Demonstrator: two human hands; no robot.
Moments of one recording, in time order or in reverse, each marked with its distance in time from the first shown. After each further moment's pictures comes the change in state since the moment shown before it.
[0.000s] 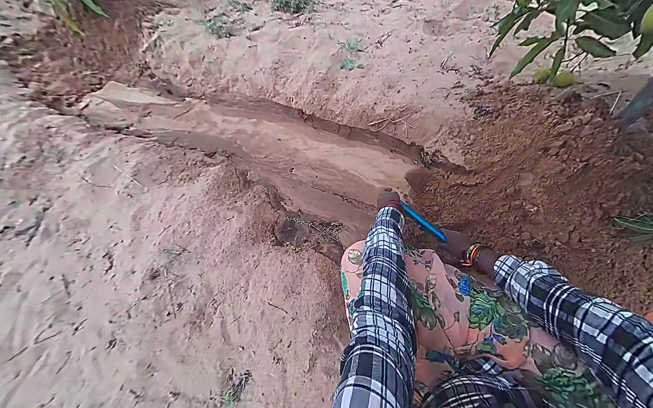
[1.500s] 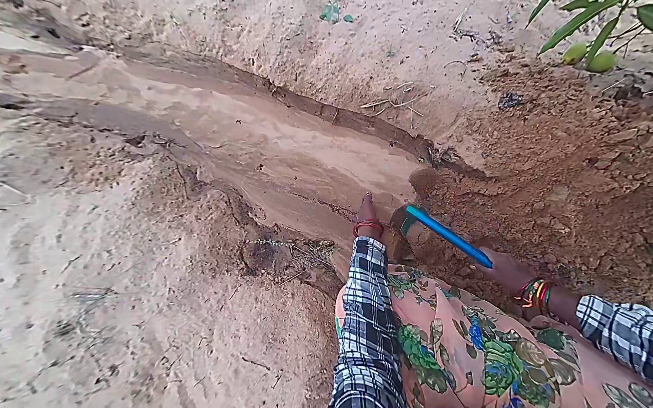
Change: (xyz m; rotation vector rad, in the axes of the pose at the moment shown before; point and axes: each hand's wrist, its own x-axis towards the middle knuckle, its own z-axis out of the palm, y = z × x) left_hand 0.100 -0.051 -0.018 -0.793 -0.091 -0.313; right_hand -0.004 0.025 -0.041 -0.038 -0.003 0.112
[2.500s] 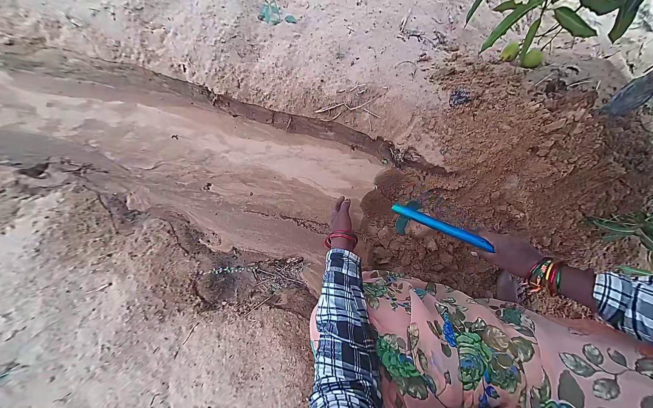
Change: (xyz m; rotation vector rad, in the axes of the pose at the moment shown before) left_hand 0.006 -0.005 0.012 0.218 -0.112 0.129; right_hand -0.042 0.021 -0.057 -0.118 0.057 0.112
